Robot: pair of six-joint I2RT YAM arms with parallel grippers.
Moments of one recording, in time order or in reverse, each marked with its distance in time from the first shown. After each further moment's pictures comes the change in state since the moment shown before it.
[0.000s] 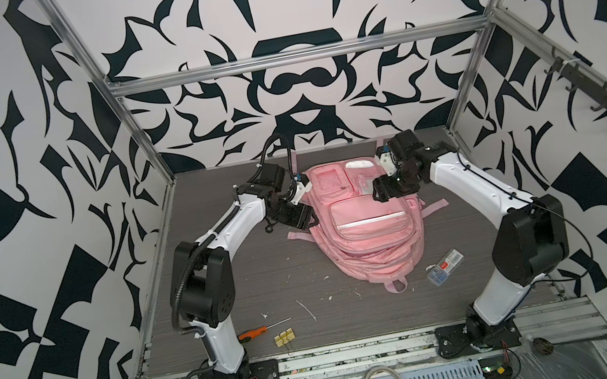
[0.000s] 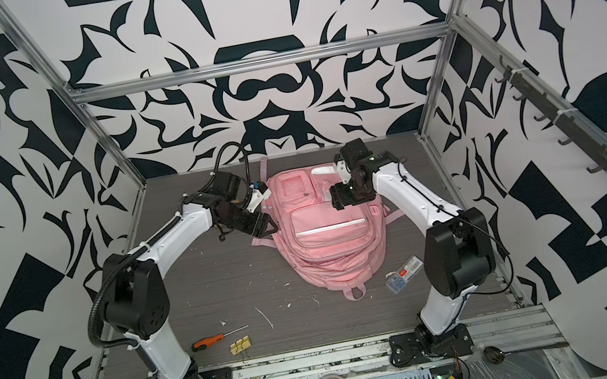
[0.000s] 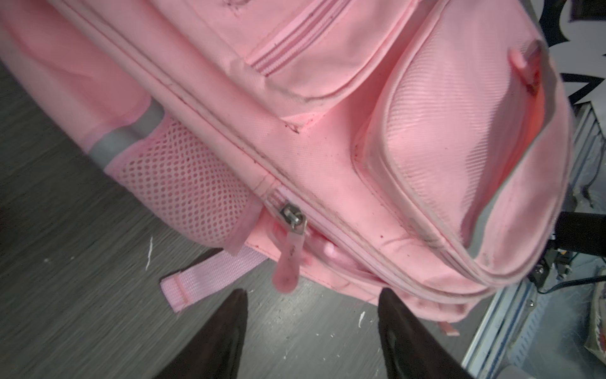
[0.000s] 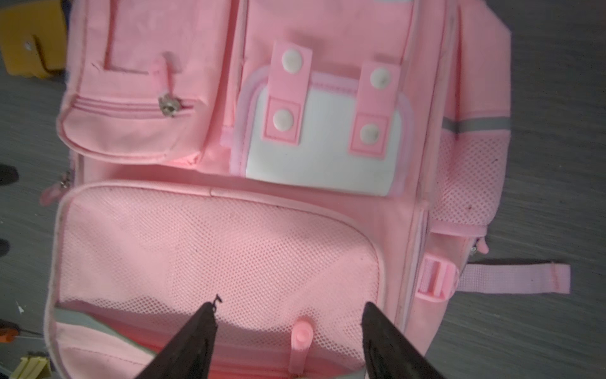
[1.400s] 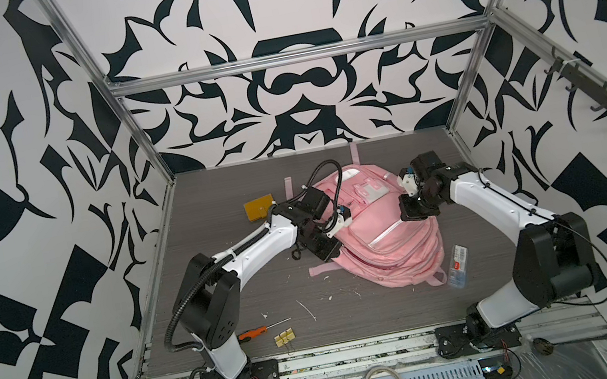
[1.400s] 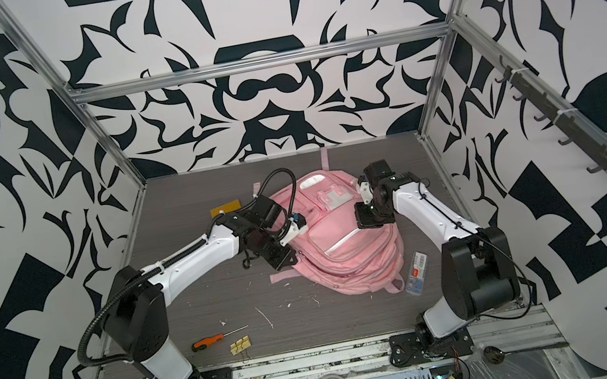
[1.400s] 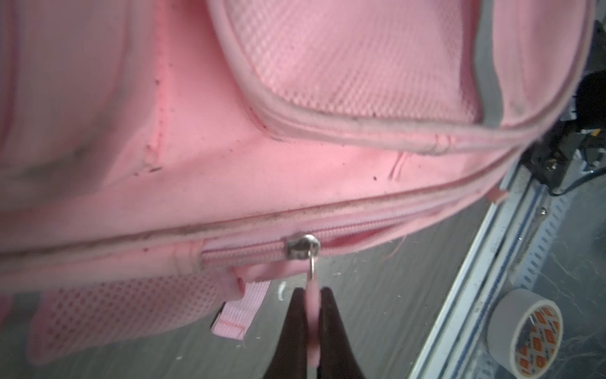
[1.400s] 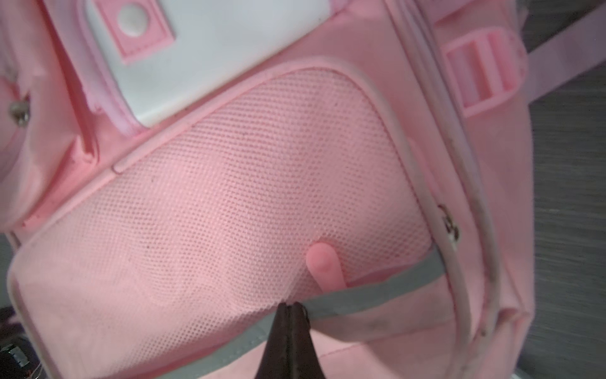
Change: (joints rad) left arm -0.340 -0.145 -0.188 -0.027 -0.112 0.003; right arm -0.105 -0.176 -0.319 0.060 -0.101 0.099
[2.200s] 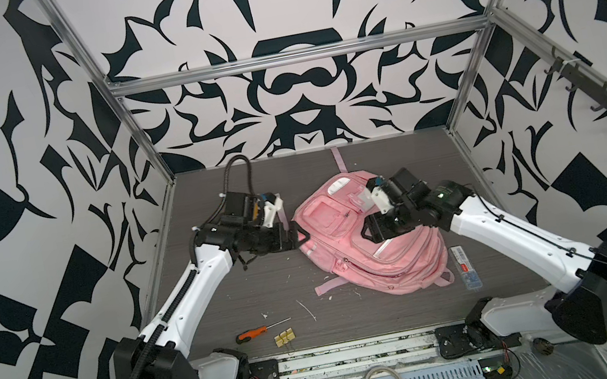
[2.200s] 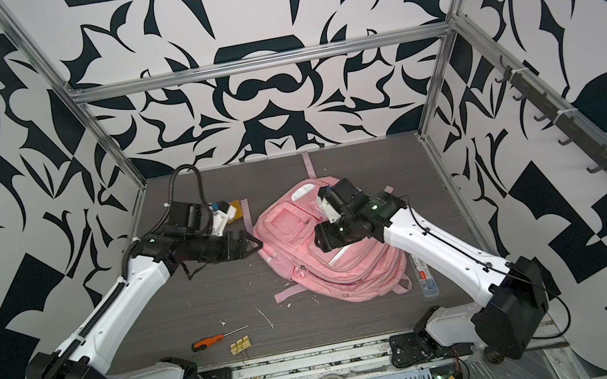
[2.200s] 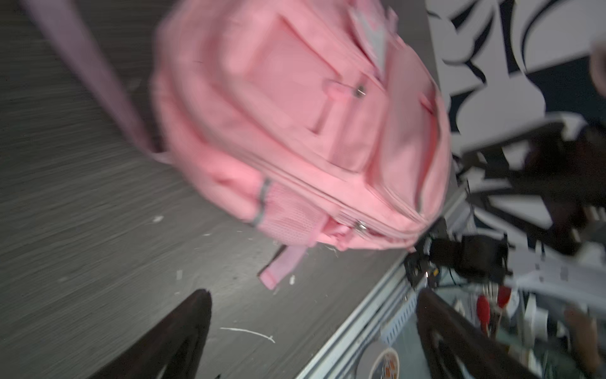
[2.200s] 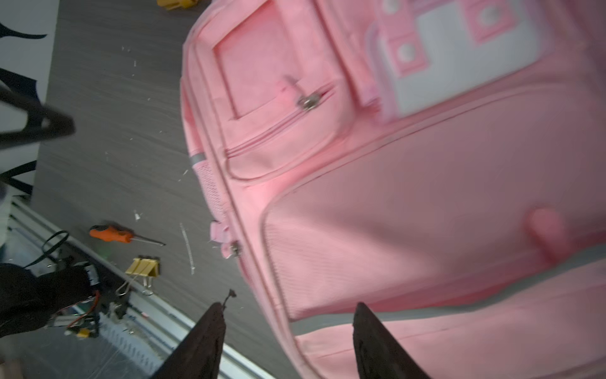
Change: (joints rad) left arm 0.476 -0.386 -0.210 0.037 0.198 -0.475; right arm 0.509 -0.181 0.049 -0.025 0.083 0.272
